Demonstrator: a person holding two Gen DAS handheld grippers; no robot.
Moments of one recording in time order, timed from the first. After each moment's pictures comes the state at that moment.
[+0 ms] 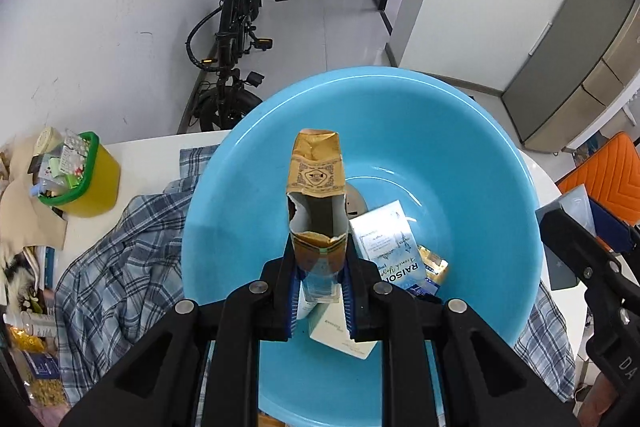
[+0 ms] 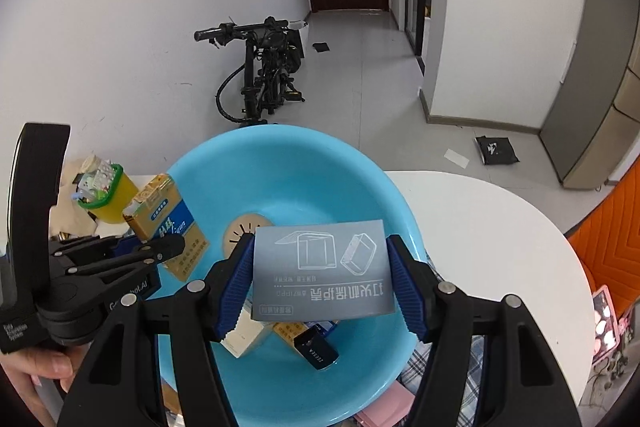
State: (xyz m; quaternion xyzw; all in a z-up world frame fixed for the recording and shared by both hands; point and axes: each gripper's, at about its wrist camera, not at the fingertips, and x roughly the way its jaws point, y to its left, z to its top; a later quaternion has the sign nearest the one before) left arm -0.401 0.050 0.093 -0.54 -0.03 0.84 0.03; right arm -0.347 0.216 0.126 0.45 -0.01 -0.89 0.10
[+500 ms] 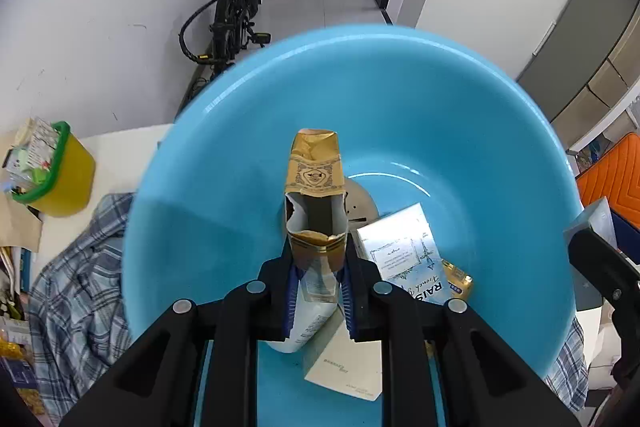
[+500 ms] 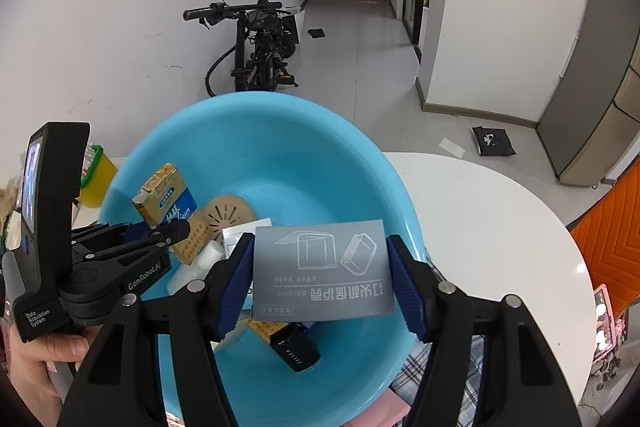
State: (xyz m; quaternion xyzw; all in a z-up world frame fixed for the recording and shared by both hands) left arm -0.424 0.055 0.039 -0.54 -0.03 0.84 0.03; right arm -0.365 0.219 0.091 0.47 0.00 -0.88 0.09
